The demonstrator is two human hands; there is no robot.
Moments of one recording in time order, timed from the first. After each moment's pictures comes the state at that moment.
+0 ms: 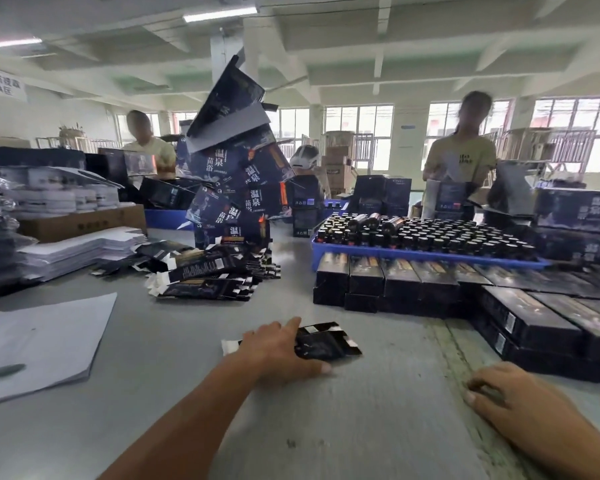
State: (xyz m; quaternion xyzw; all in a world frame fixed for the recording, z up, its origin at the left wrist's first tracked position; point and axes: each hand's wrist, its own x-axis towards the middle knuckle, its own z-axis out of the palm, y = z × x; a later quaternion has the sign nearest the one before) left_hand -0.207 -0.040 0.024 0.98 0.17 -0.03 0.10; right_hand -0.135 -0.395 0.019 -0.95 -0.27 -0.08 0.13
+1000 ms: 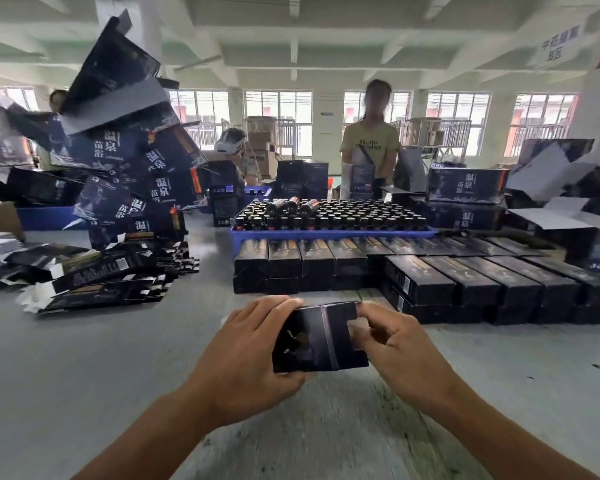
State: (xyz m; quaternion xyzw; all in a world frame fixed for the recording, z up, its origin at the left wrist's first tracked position) left_hand -0.244 -0.130 0.036 0.94 -0.16 0.29 0.12; right_hand -0.189 -0.357 0.047 -0.80 -0.34 -0.11 0.48
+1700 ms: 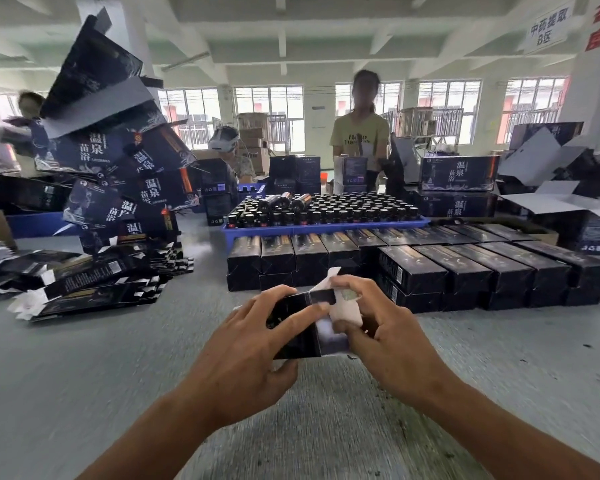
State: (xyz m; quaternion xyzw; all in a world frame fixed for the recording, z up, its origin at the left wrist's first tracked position) left_hand -0.251 -0.139 0.044 0.93 -0.21 0.31 0.03; right_hand -0.194 -0.357 0.046 -0.78 -0.35 -0.12 0.51
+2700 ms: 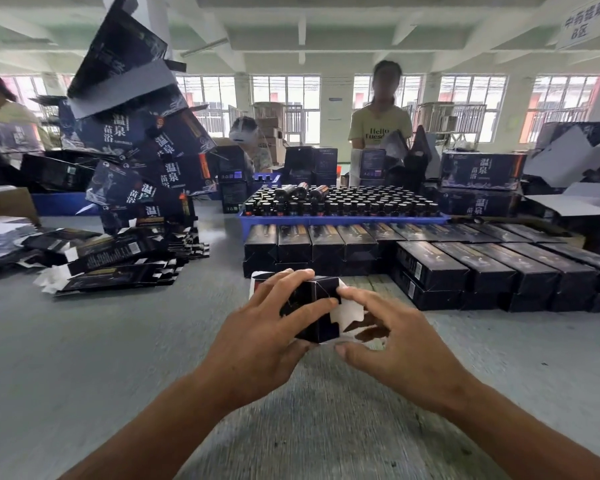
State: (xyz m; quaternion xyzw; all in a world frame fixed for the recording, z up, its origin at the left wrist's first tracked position) left_hand -0.249 -0.132 0.038 0.92 -0.21 0.34 0.05; right_hand -0.205 -0.356 0.047 -0.83 -0.37 -0.12 0.39
